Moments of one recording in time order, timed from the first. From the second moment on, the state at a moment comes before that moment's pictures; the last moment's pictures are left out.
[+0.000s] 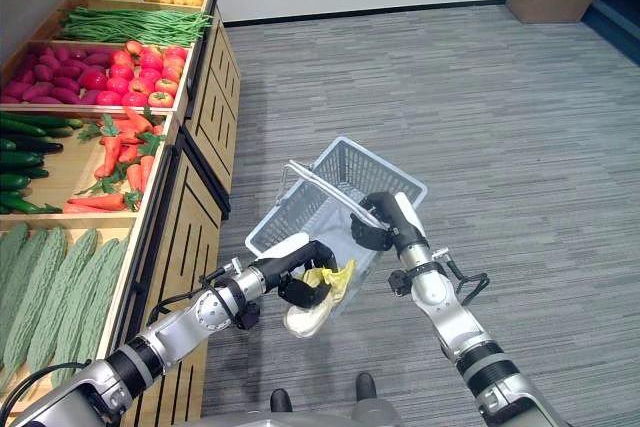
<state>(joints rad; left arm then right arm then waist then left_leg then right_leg) -0.29 0.48 -0.72 0.32 0.20 -0.23 -0.02 -0.18 -0.52 0.39 0.30 0.08 -0.14 -0.17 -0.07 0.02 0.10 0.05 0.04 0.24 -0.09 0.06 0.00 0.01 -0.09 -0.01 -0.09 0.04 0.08</state>
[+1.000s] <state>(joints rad) 0.20 0.59 -0.49 0.04 -0.38 -0.18 -0.13 0.06 -0.39 0.19 0.59 0.06 -0.13 -0.21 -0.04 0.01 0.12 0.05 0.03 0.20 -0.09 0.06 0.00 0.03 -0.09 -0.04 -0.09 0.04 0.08</state>
